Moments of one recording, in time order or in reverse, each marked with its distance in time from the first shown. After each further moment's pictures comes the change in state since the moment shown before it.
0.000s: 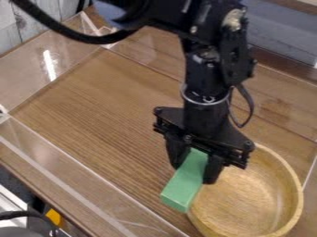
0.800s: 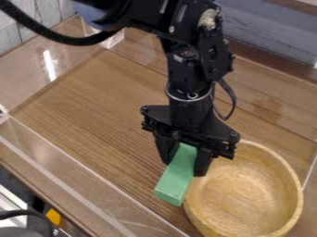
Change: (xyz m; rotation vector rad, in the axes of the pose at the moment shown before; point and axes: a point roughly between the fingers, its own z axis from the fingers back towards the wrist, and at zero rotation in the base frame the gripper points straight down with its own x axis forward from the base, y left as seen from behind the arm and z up) arm 0.004 0.011 -0.006 -0.015 -0.026 0.081
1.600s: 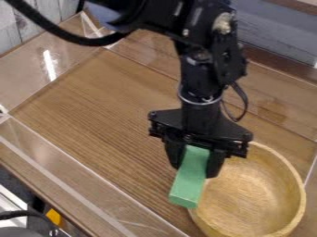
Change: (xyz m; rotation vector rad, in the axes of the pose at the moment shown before) arm -0.002 -0.023 -0.002 -0.002 -0.005 0.090
